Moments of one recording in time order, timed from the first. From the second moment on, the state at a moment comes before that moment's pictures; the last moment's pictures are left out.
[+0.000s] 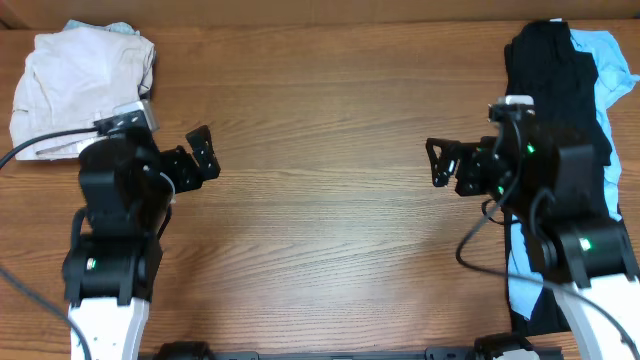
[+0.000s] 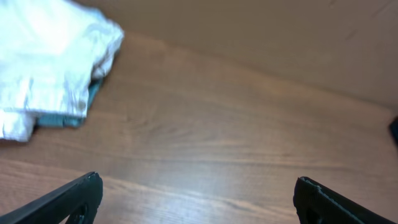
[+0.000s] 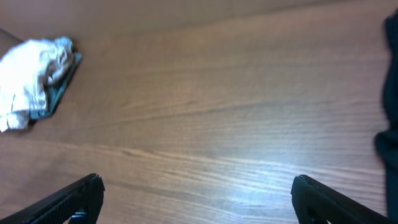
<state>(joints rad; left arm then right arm) 0.01 1.00 1.00 -0.54 0.06 -0.31 0.15 1.06 1.11 -0.72 -0.22 0.23</state>
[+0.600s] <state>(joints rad) -0.06 1.43 1.47 -0.83 0.00 -0.23 0.10 1.69 1.89 -1.12 0.14 0.25</state>
